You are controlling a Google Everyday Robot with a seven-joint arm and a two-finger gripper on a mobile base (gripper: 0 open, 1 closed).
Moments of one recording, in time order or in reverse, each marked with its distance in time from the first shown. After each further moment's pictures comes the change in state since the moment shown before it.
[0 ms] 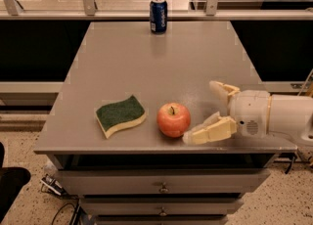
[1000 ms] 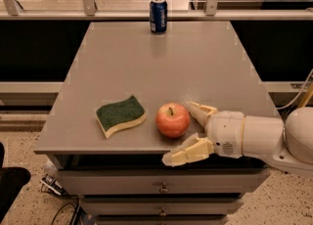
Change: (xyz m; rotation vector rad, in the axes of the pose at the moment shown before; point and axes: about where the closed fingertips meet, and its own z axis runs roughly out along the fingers) arm 0.040 0.033 0.036 -0.026 0.017 0.038
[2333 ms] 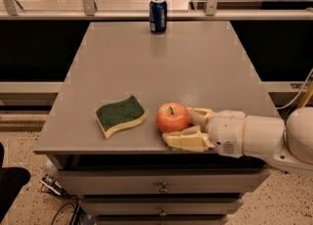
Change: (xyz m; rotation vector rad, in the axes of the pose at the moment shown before) arm 0.001 0.000 0.000 0.001 0.000 0.000
